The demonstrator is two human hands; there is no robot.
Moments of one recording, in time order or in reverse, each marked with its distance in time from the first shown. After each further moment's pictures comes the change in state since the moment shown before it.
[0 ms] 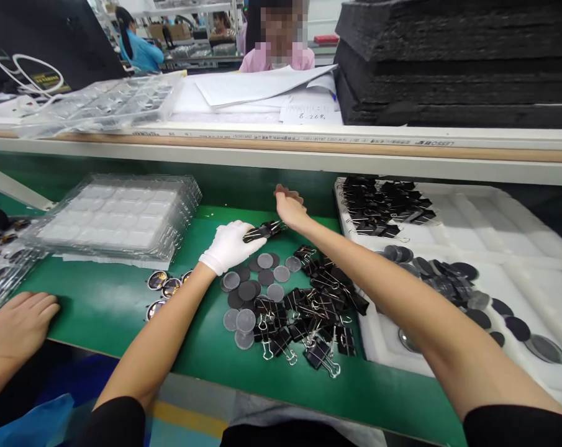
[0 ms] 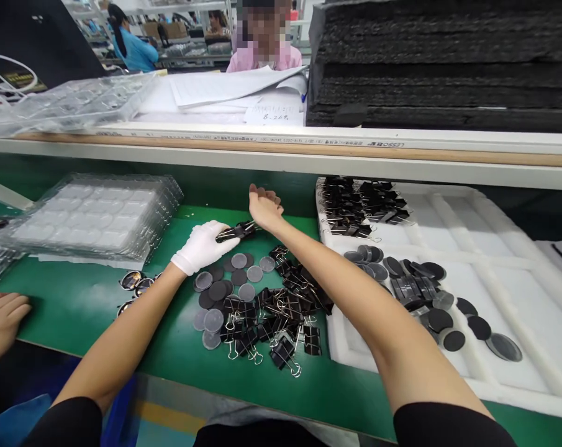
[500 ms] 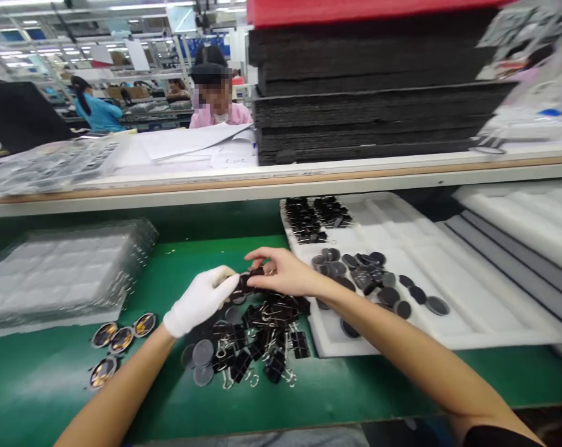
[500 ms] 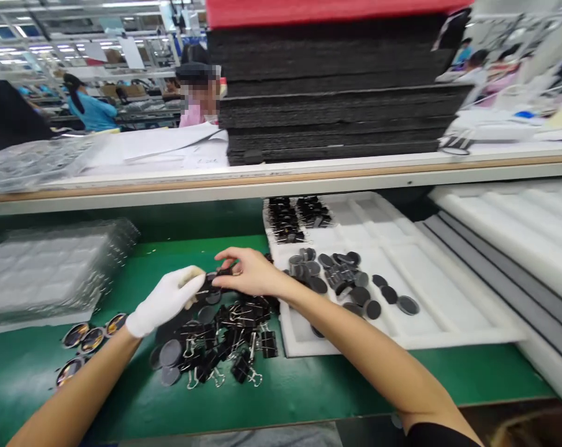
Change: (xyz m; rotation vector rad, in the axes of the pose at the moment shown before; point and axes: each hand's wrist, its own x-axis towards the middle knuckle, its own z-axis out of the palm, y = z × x) left_hand -0.039 0.081 -0.025 -0.573 -0.266 -0.045; right_hand -0.141 0.038 -0.078 0.282 -0.212 -0.322
